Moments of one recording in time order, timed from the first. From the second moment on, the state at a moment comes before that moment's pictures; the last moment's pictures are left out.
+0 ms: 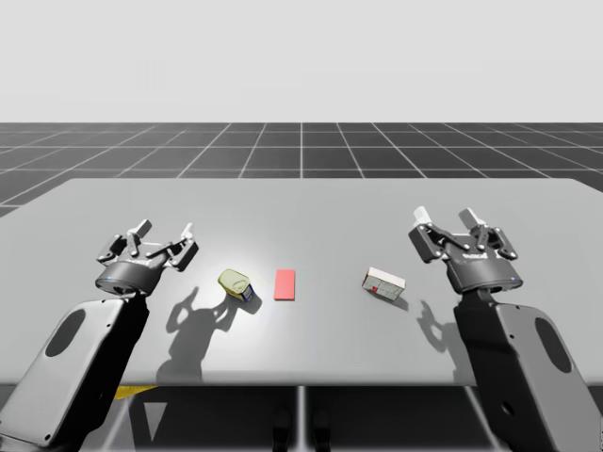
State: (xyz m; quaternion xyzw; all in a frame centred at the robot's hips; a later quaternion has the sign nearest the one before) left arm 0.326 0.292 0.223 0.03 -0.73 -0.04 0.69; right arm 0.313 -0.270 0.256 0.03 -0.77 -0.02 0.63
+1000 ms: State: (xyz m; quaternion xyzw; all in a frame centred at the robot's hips) left arm 0.329 0.292 0.220 0.03 -0.72 -0.06 0.69; right arm 0.320 -0.272 0.250 0.01 -0.76 -0.02 0.65
